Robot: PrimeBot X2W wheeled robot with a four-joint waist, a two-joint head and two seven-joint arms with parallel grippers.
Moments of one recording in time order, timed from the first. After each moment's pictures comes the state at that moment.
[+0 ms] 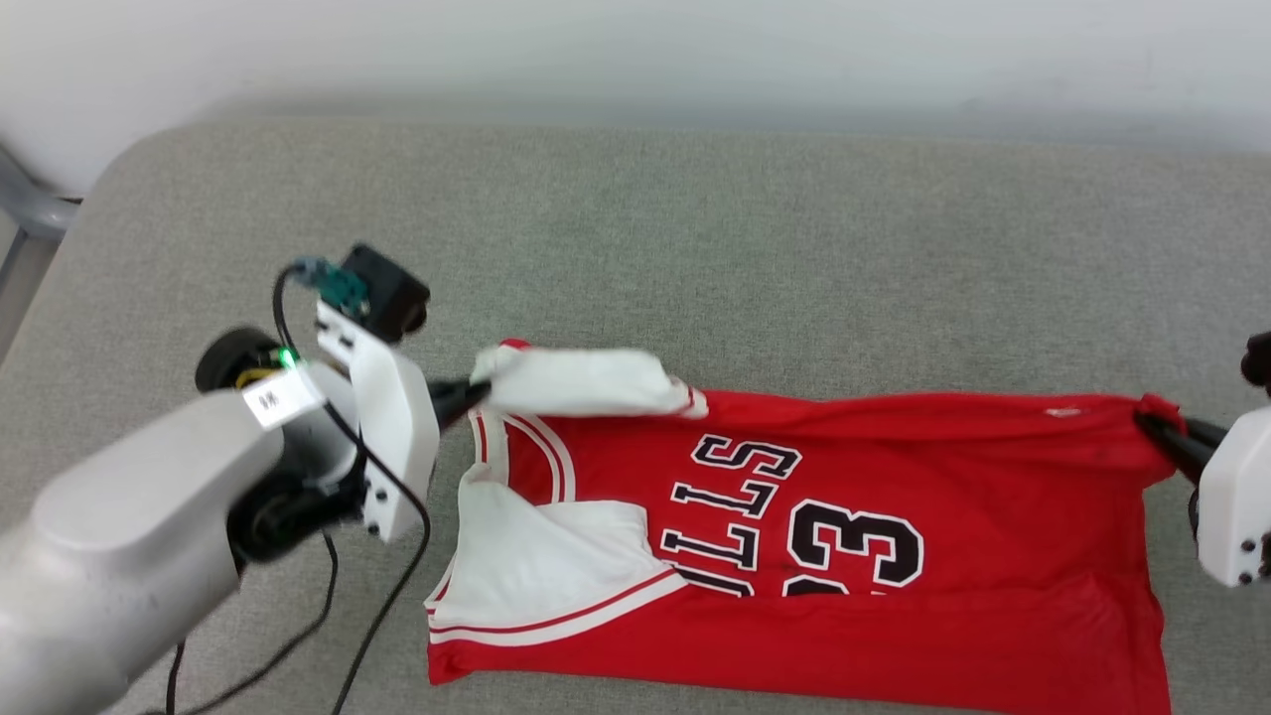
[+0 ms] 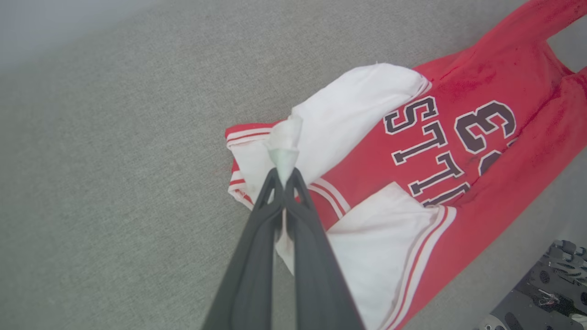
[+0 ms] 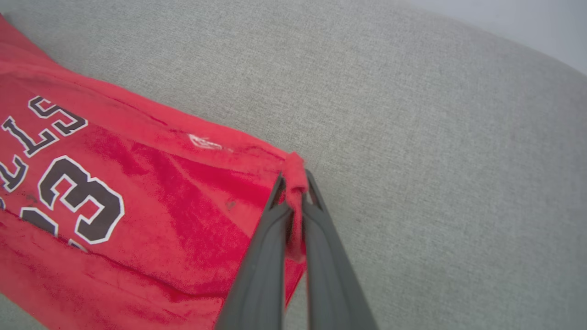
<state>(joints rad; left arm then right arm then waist) -1.01 0.75 -1.27 0.28 -1.21 -0.10 0.25 -0.41 -0.74 0.37 0.25 0.73 0.13 0.43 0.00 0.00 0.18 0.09</state>
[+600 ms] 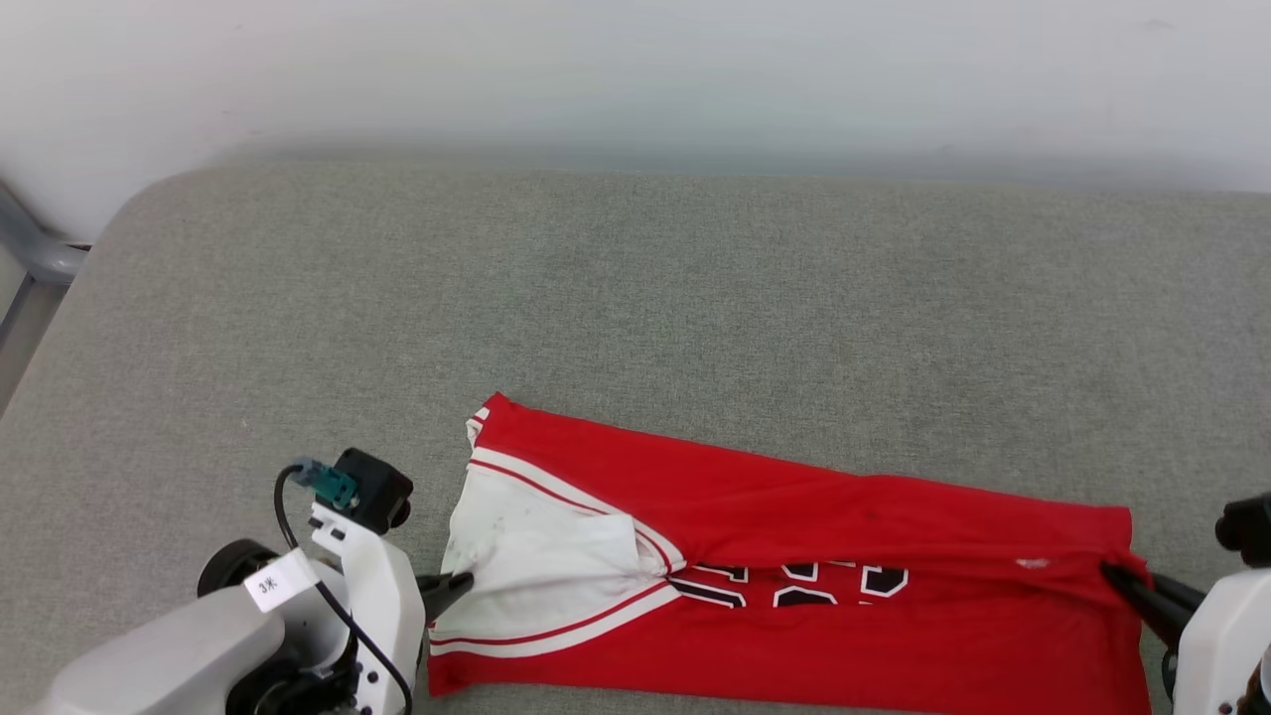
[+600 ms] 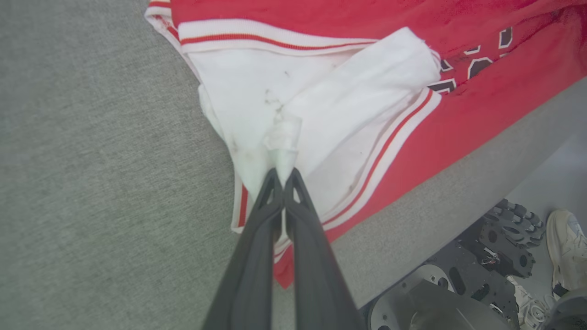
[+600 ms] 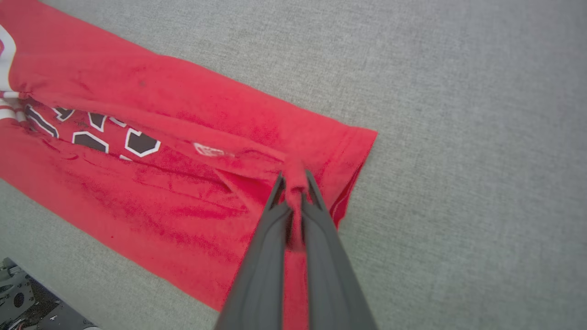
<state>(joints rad) -0.70 0.81 -1.28 0.18 -1.26 -0.01 0.20 -0.09 -0.71 0.31 0.16 0.76 0.13 0.31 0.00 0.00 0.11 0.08</state>
